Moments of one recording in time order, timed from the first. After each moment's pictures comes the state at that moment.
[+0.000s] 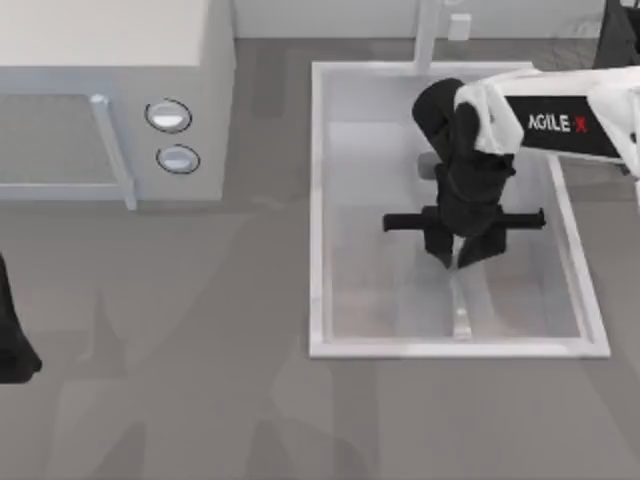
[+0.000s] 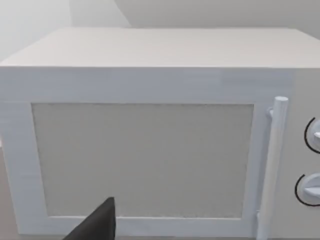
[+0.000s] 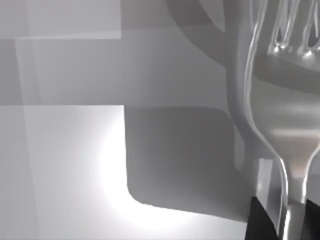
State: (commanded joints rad) left arm 0.00 0.00 0.00 0.00 0.00 0.00; right arm 0.38 2.56 1.87 -0.84 0.02 0.39
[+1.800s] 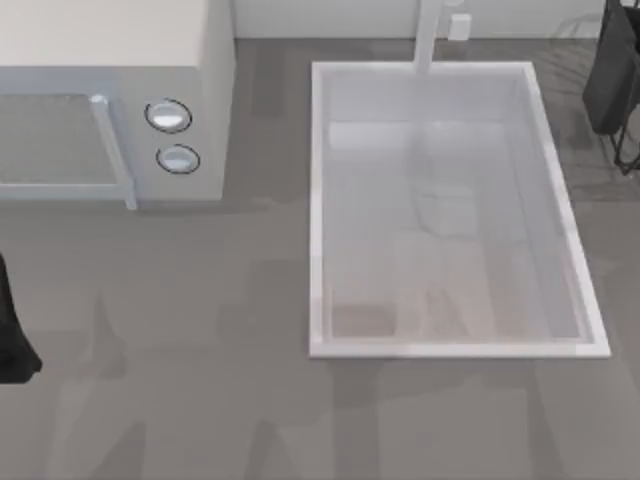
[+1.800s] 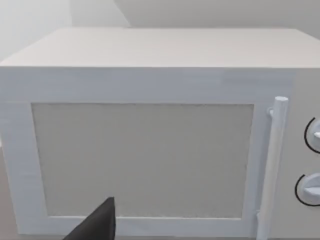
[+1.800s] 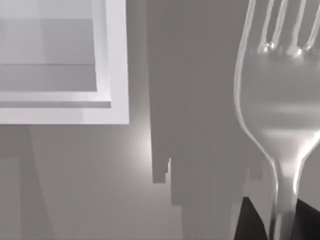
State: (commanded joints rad) left arm 0.00 0.00 0.00 0.00 0.00 0.00; right arm 0.01 1.72 1.50 -1.34 0.00 0.02
